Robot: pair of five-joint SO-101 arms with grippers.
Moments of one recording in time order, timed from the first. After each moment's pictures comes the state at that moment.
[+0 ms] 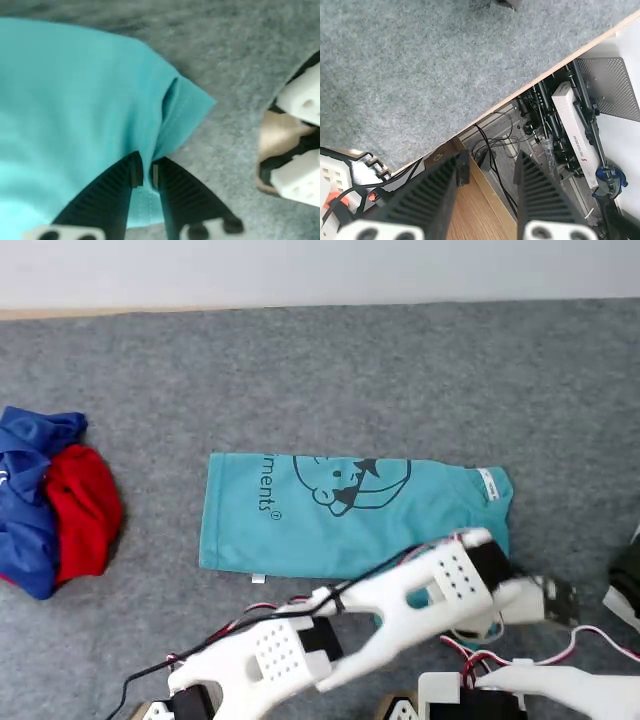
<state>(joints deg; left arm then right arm) 61.9 48.8 -40.6 98.8 -22.5 91.1 -33.8 12.9 94.9 66.1</state>
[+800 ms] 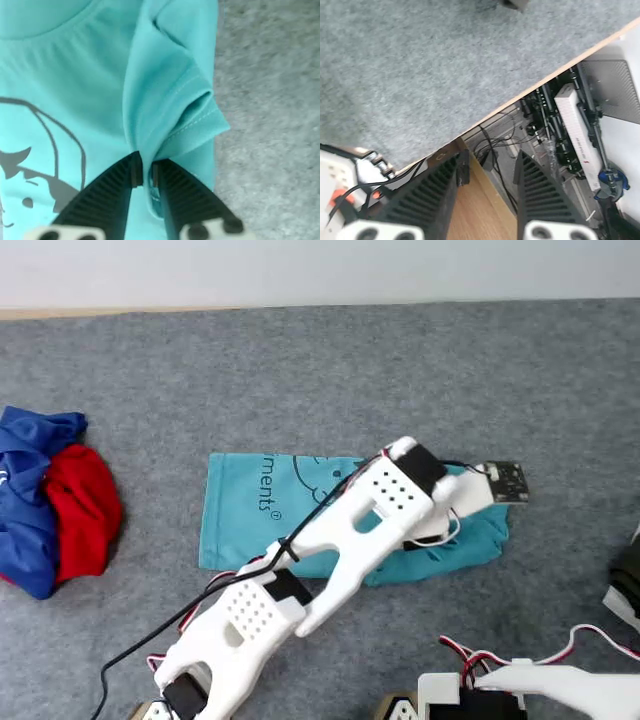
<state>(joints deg) 44.9 48.4 -47.9 98.8 -22.8 90.4 -33.8 12.9 97.1 66.1</state>
